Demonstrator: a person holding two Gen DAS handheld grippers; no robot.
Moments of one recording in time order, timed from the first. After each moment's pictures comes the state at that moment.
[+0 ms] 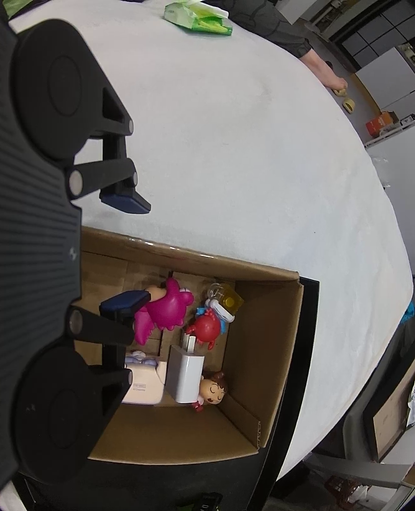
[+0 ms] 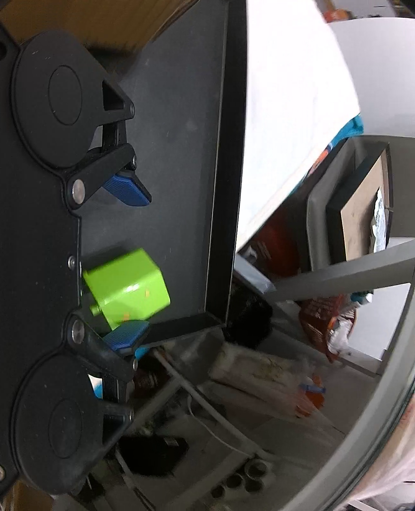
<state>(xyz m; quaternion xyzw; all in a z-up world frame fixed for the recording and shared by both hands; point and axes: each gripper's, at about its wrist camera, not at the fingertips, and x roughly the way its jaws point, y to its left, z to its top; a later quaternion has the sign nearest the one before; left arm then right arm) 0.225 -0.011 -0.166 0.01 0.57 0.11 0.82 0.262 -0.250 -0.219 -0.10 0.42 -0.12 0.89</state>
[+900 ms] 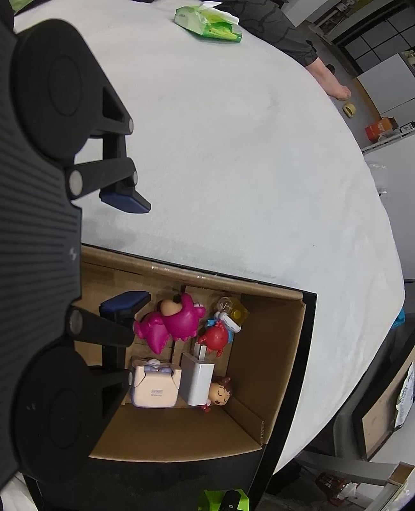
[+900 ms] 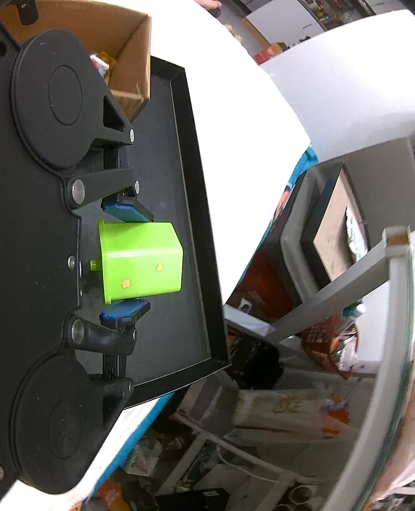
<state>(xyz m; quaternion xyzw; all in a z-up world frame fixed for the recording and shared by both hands) 0.202 0.004 -0.154 0.00 0.55 0.11 0.83 0.236 -0.247 -0.170 0.05 0.40 -0.04 0.92</state>
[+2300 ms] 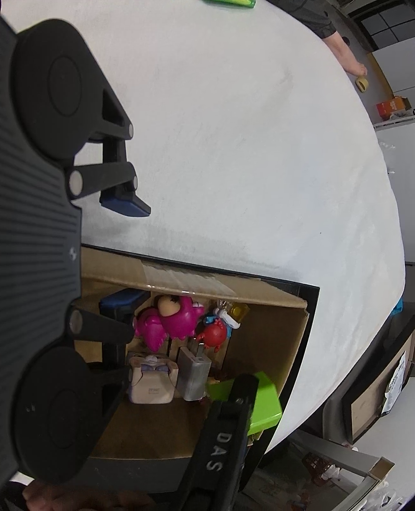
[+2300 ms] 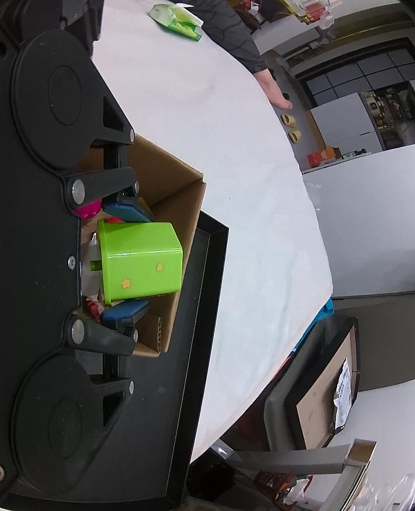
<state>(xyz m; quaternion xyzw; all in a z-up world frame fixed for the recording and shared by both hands) 0.199 0.040 -0.170 -0.06 0.55 0.04 0.83 0.222 -0.100 -0.159 -0.03 0.40 0.16 0.90</state>
